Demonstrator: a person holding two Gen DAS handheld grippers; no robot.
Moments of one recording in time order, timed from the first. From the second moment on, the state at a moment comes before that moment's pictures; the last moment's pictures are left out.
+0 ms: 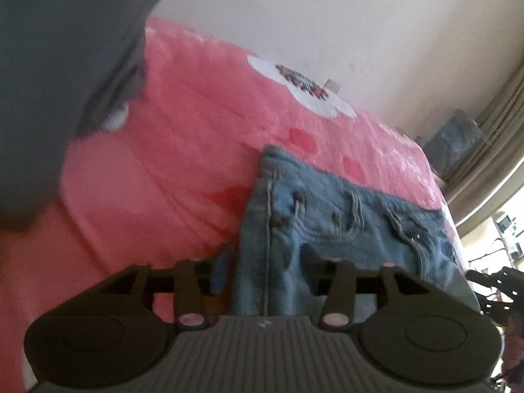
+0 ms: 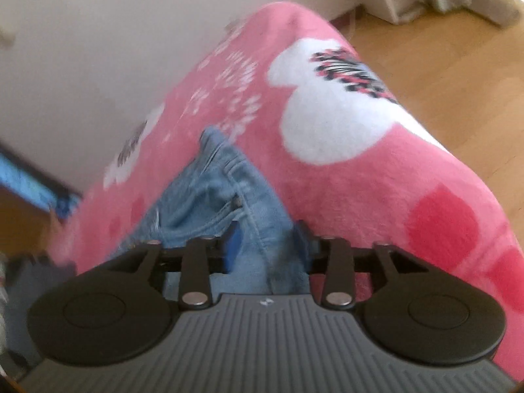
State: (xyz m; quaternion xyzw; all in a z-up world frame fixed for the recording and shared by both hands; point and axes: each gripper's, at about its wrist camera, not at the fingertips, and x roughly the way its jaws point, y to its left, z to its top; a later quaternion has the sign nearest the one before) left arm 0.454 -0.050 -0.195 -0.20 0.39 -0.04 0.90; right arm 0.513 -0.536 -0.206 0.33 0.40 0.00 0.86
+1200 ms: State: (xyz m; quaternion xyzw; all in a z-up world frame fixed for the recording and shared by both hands) left arm 0.493 -0.121 -0.036 -0.07 0.41 -0.11 0.90; right arm 0.496 -0.476 -0.111 0.04 0.36 0.17 0.92
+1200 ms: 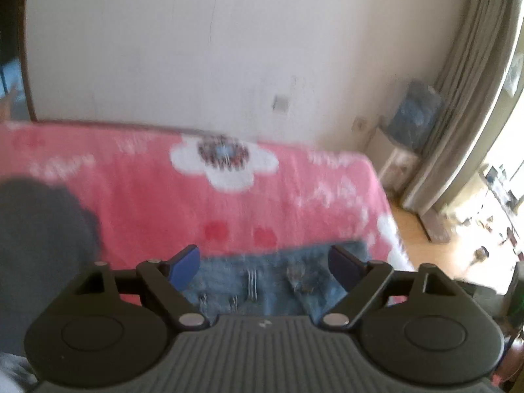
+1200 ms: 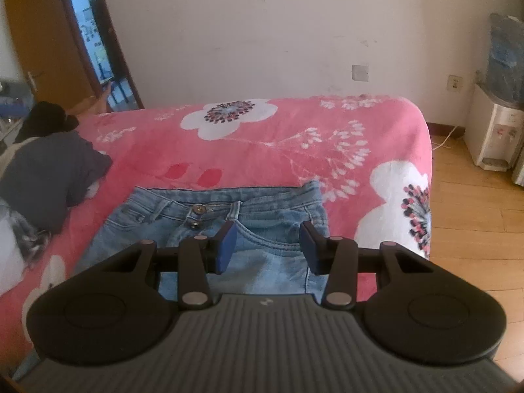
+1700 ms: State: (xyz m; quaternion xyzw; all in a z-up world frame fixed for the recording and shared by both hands) left arm 0.529 -0.162 -0.175 -0.06 0.43 -0.17 0.89; right arm 0.550 -0.401 -0.149 -0.02 0.35 0.18 0.92
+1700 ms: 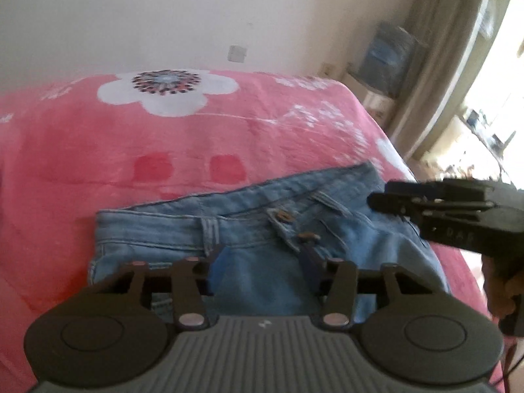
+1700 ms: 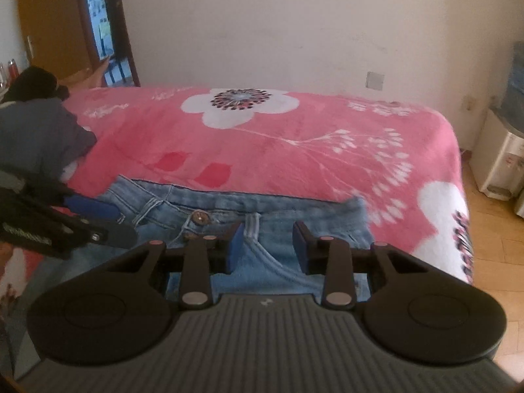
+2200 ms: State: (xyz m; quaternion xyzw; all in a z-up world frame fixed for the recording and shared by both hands) left arm 0.549 -0.150 -0.203 -0.07 0.44 -0.14 0.89; right arm 0.598 -0.360 -0.185 -0.04 0.43 0.15 0.89
